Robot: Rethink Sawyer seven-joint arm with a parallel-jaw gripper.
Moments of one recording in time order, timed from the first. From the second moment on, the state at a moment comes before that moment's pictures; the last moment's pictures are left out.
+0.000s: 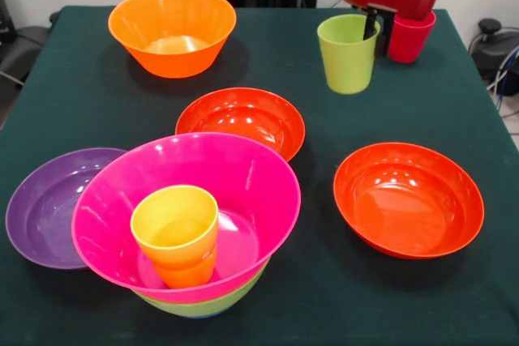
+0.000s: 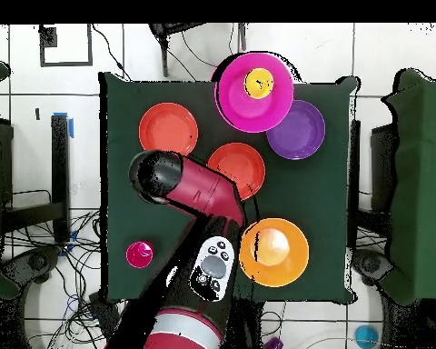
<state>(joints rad) 0.14 -0.53 -0.31 1.58 0.51 0.69 1.79</state>
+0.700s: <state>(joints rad) 0.08 -0.54 -0.36 1.34 0.50 0.89 1.81</state>
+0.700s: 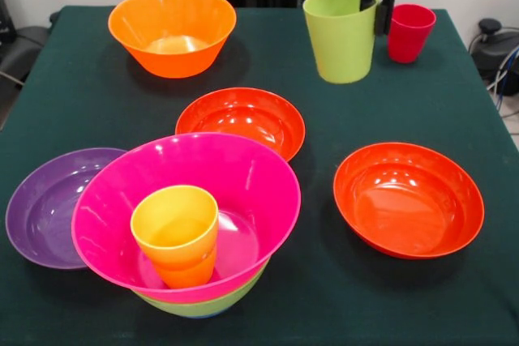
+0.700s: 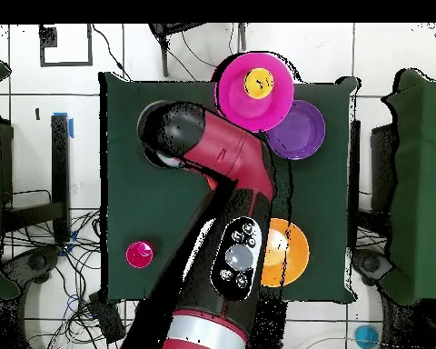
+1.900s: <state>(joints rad) -0.09 -0.36 -0.40 0.77 0.48 1.21 1.81</state>
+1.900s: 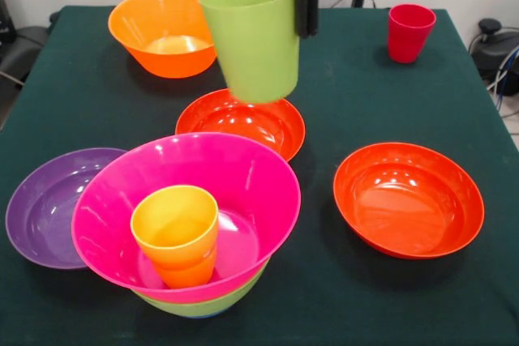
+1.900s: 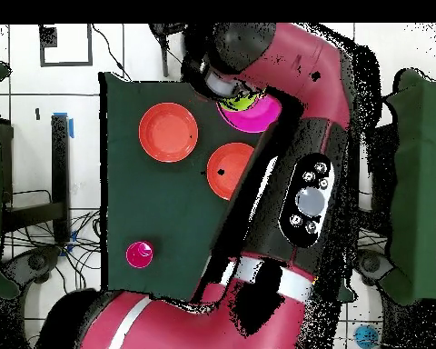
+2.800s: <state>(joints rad) -0.21 -0.10 -0.47 0.38 0.50 1.36 1.81</state>
